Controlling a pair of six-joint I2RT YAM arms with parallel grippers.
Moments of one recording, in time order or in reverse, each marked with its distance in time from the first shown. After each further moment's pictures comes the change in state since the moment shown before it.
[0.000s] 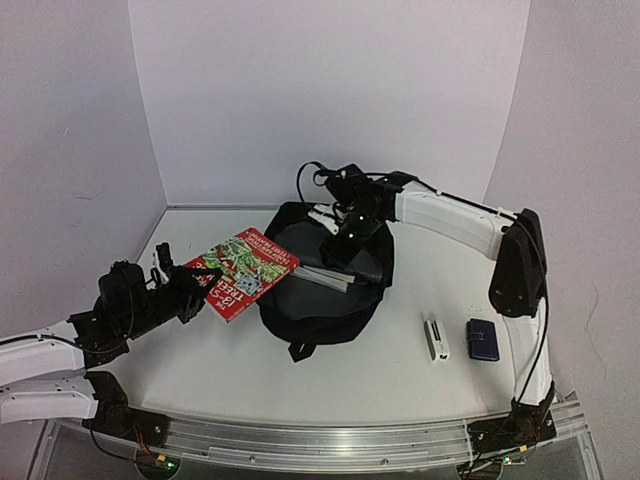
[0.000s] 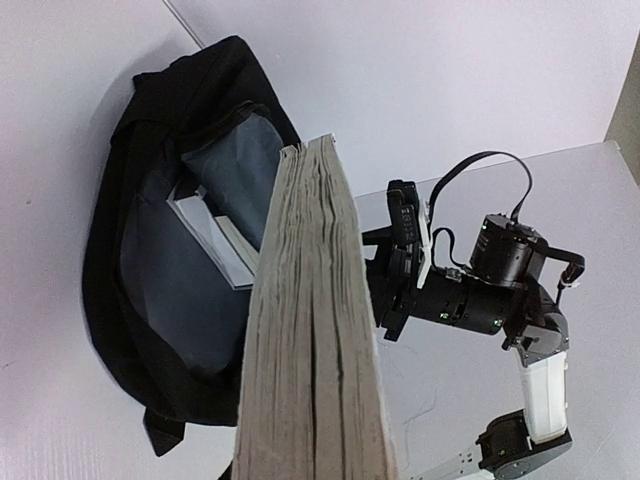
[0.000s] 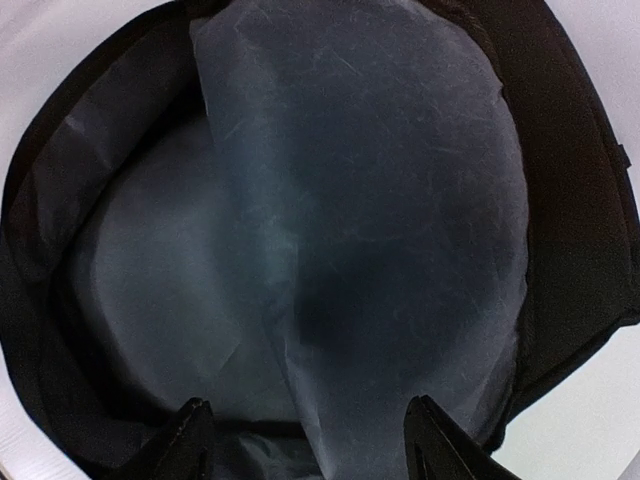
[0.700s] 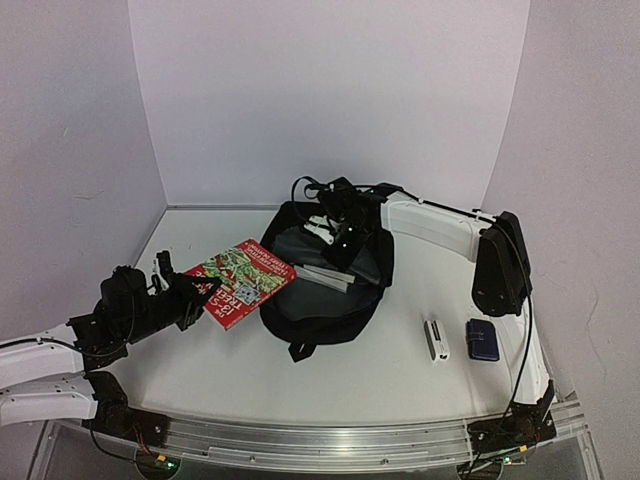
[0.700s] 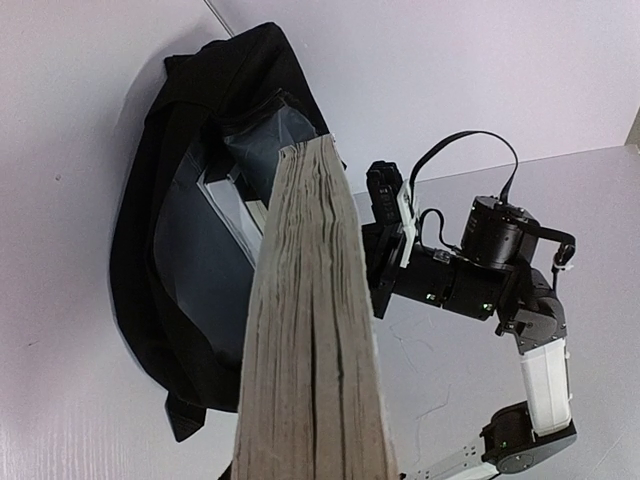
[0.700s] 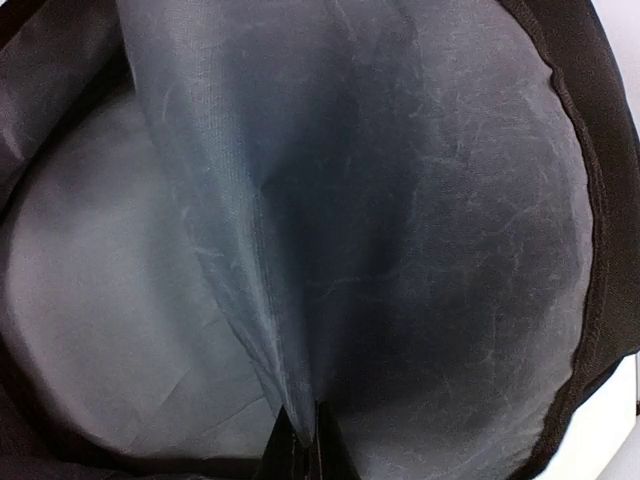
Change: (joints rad) left arm 0.000 -0.024 -0.024 -0.058 0.004 -0.020; right arm 0.001 0.109 0.043 0.022 0.087 -0.056
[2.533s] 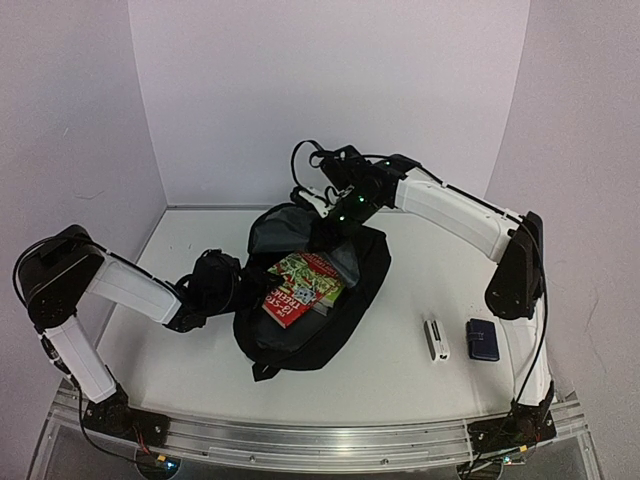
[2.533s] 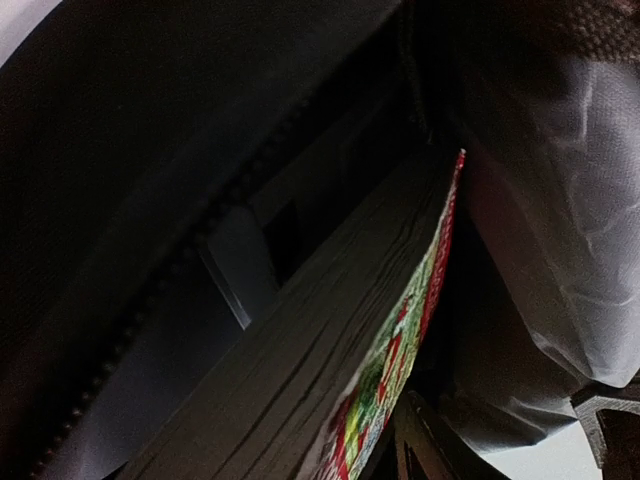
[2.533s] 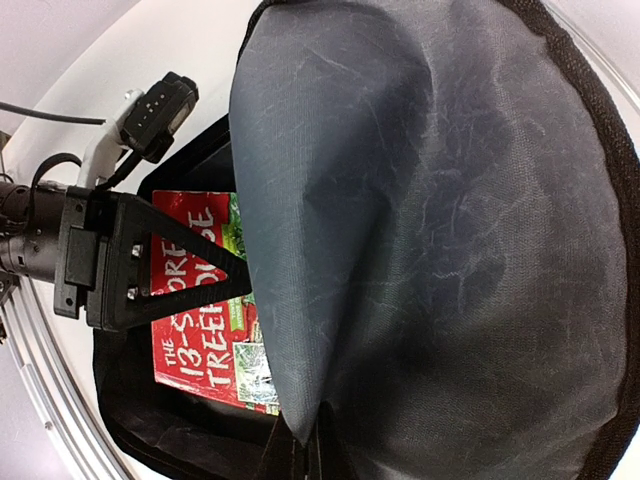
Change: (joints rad) left arm 0.011 0.946 0.332 0.388 0.129 -0.149; right arm 0.038 -0.091 0.136 -0.116 -0.337 0.290
